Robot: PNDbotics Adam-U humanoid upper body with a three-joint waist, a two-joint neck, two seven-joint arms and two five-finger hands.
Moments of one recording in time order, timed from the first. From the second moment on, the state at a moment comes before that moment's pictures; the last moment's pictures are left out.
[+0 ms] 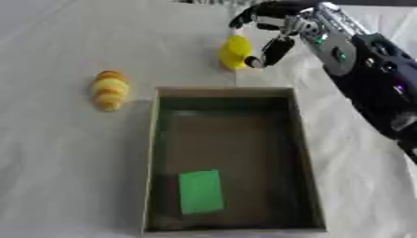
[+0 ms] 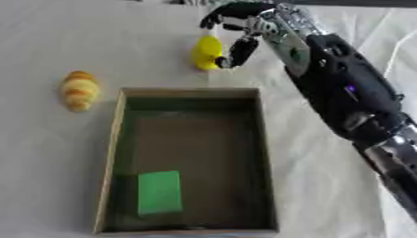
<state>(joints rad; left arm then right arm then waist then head) -0.26 0.45 0.19 -1.99 -0.12 -0.31 0.48 -1.14 -0.49 0.39 -1.00 0.74 -0.14 0.43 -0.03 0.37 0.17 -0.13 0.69</state>
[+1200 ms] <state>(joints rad) -0.27 0.44 0.19 -1.99 -0.12 -0.30 0.48 -1.14 -0.46 0.38 -0.96 0.73 -0.11 0.39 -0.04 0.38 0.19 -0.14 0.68</state>
